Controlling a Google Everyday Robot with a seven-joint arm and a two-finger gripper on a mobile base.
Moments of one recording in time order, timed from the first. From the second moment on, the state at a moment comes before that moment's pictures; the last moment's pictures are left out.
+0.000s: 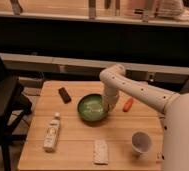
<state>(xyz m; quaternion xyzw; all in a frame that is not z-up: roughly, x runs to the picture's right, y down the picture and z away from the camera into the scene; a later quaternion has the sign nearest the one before) 0.113 0.123 0.860 -0.30 -0.23 -0.54 0.75</state>
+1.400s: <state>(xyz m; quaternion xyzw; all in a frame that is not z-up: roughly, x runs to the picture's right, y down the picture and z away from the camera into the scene) 0.129 0.131 0.858 -0.33 -0.24 -0.49 0.77</state>
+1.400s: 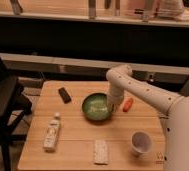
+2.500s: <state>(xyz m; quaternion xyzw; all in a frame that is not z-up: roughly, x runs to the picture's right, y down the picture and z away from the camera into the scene) 0.115 0.132 0.856 -0.35 -0.24 -0.45 0.79</state>
